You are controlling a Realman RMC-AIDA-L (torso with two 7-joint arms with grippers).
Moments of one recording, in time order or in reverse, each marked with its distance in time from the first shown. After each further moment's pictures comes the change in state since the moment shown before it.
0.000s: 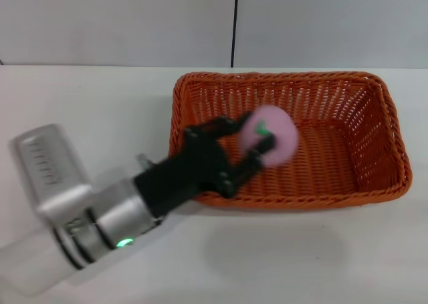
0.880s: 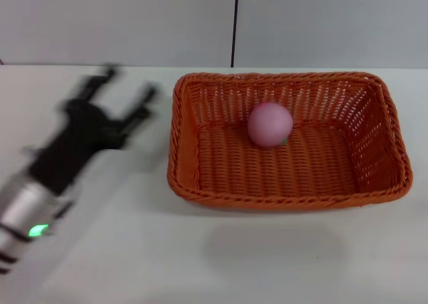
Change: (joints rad) left arm 0.190 0.010 -0.394 0.018 0.054 -0.082 0.016; right arm 0.001 0.001 -0.005 0.010 -0.008 0.091 -0.010
